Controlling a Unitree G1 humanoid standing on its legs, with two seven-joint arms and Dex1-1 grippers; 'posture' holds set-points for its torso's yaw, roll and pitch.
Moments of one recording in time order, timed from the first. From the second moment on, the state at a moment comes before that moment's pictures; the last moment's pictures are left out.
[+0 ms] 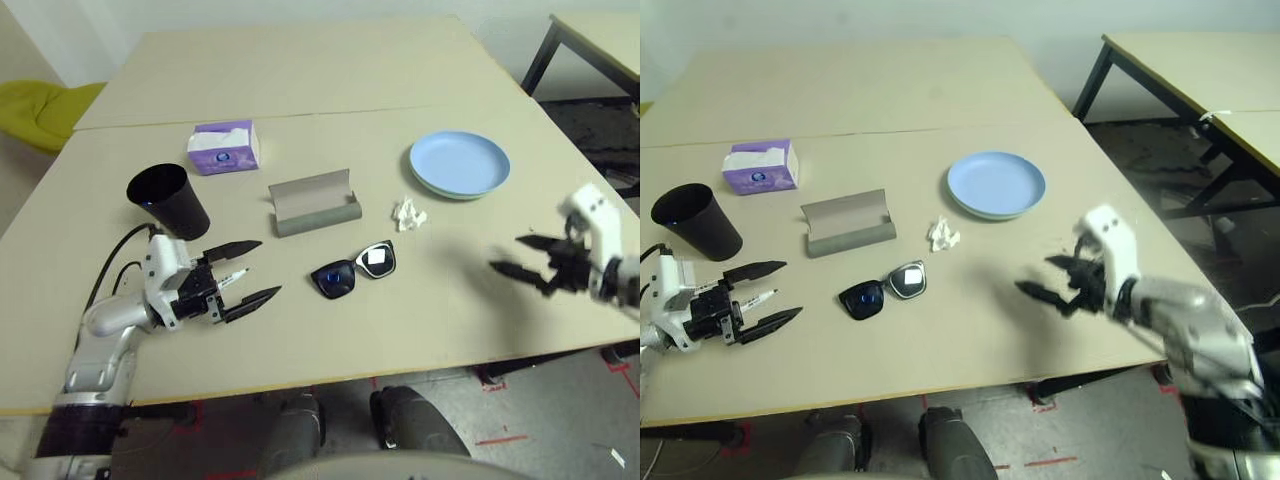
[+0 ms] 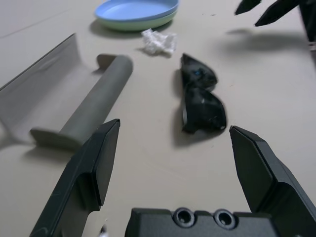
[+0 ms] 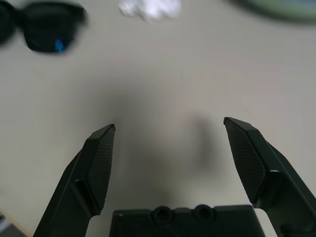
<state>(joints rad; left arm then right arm) 0.00 0.66 0.15 0.04 -0.46 -0.14 -1.17 -0.04 -0.71 -0.19 -0.25 0.35 0.56 0.86</state>
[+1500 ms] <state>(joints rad) -0.01 0.70 0.13 -0.07 -0.47 -0.06 -1.18 -0.64 -0.35 0.14 0.52 0.07 0.23 0.74</state>
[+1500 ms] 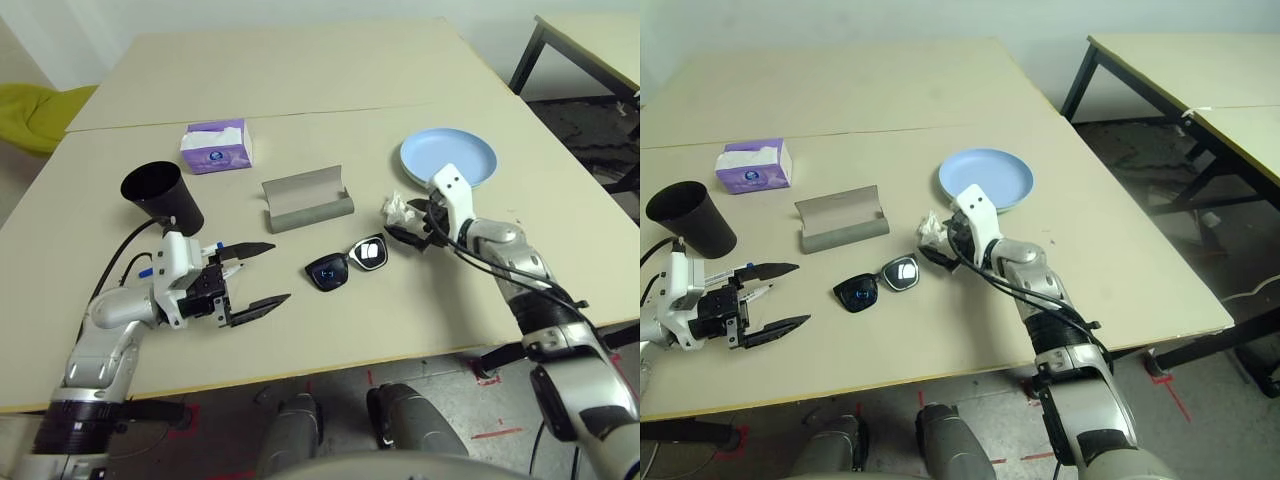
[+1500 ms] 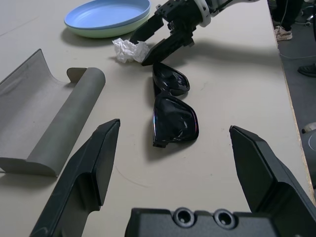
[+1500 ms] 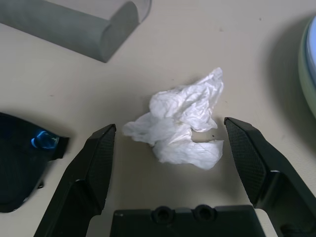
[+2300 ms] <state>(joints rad) -0.01 0.67 0.10 -0.09 -0.47 -0.04 -1.16 -0.71 -0.35 0.09 0.55 0.11 0.25 0.74</state>
